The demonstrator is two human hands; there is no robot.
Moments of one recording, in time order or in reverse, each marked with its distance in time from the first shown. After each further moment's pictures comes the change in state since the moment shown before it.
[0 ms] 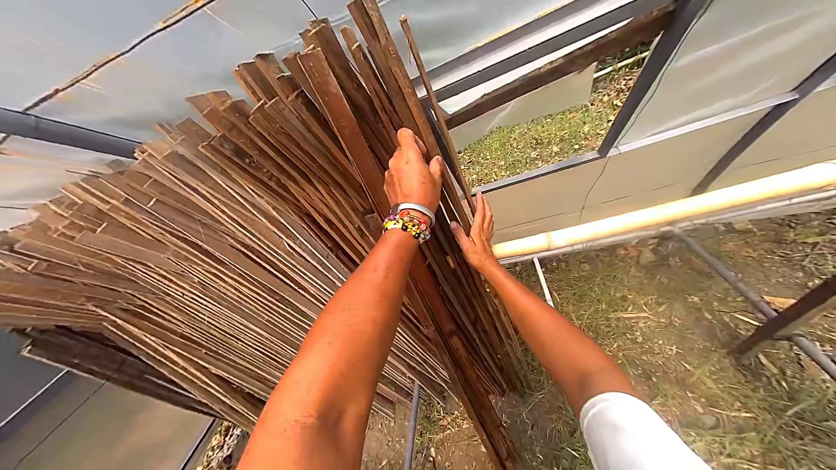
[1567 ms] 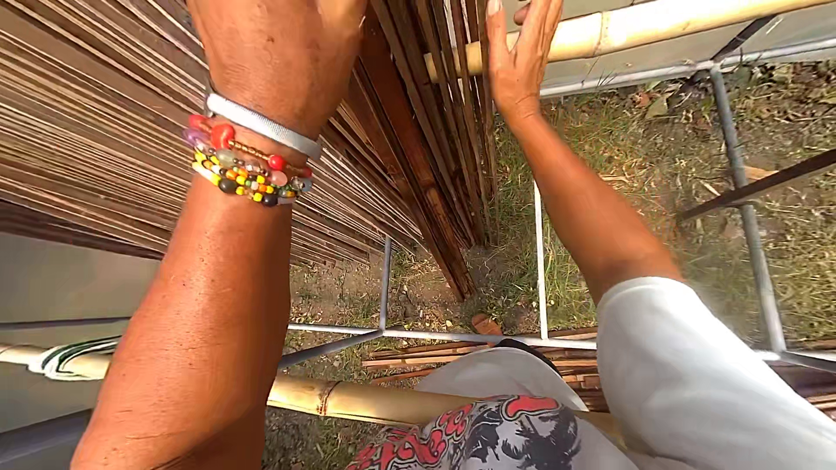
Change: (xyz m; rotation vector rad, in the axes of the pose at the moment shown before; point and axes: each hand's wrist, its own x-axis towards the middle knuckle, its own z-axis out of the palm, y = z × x) left_hand -0.126 -0.074 -0.041 0.179 -0.150 0.173; right_hand -0.033 0.026 -0.040 -0.189 0.034 0.038
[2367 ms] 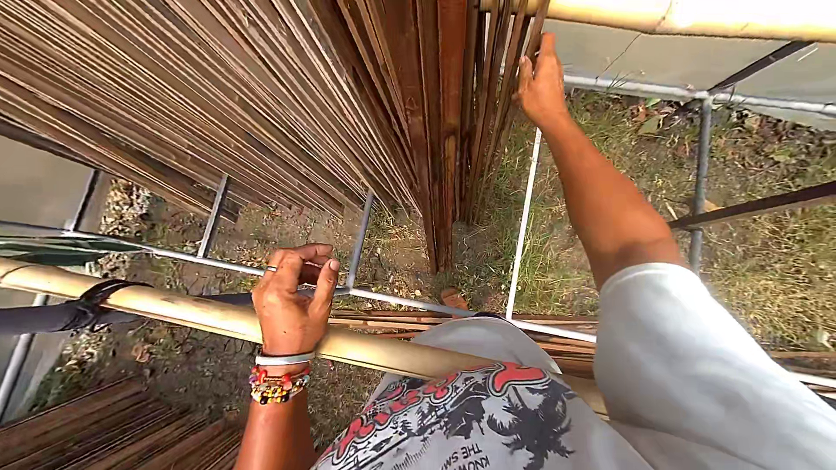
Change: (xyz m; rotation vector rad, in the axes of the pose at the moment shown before) left_hand -0.330 -0.093 0.046 -0.405 -0.094 -0.431; right_hand -0.040 0.058 0.012 -0.274 -0.607 0.253
